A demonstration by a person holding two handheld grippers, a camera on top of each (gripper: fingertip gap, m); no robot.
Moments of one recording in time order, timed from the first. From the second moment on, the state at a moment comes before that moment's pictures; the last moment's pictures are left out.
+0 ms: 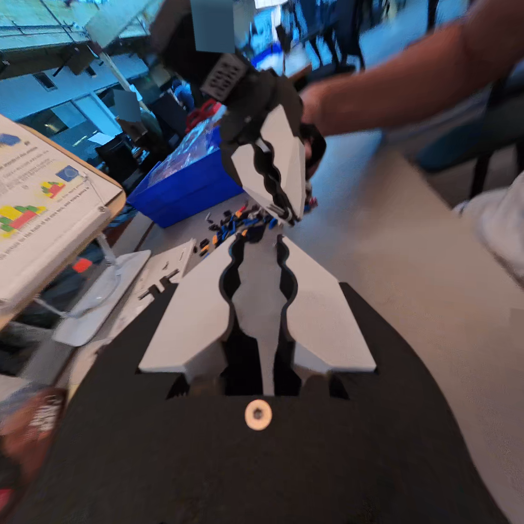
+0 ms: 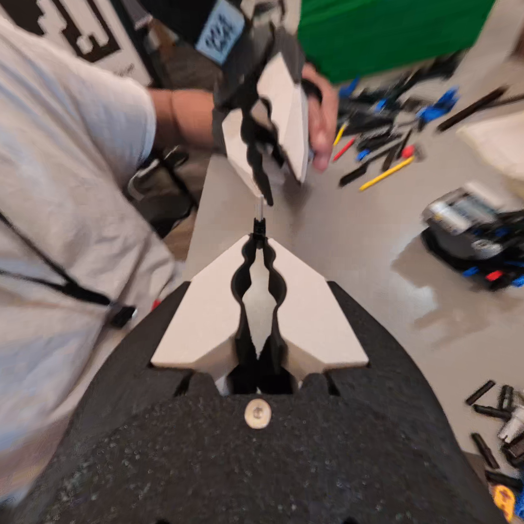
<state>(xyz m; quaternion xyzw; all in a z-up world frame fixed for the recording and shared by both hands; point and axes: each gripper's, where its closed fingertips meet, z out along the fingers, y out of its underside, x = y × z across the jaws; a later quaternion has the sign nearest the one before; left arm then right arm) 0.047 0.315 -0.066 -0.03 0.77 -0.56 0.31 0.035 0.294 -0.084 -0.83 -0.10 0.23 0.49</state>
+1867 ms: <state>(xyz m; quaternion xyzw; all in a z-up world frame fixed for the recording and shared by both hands) 0.069 0.290 -0.163 -0.34 0.84 -0.36 0.22 0.177 0.194 -0.093 -0.79 0.17 -0.16 0.57</state>
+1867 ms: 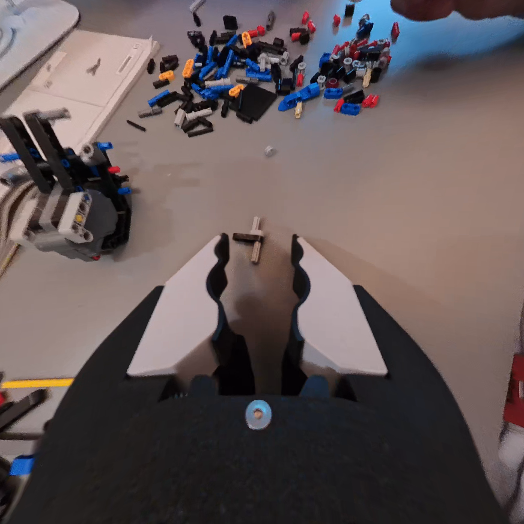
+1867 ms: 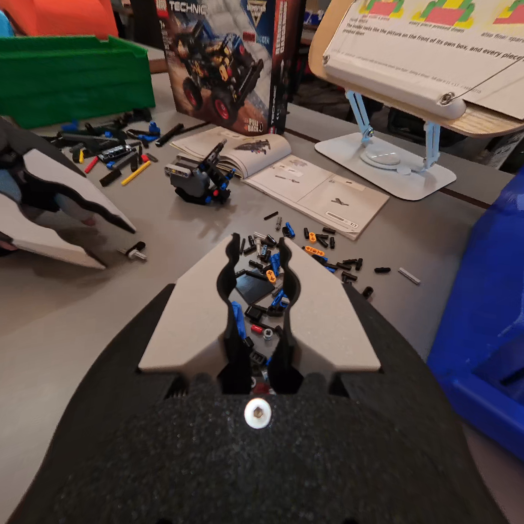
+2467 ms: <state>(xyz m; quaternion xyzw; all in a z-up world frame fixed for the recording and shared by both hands) 0.305 0.230 -0.153 -0.22 0.94 -0.23 0.12 0.177 0.182 -0.096 -0.79 0.16 -0.17 0.57</state>
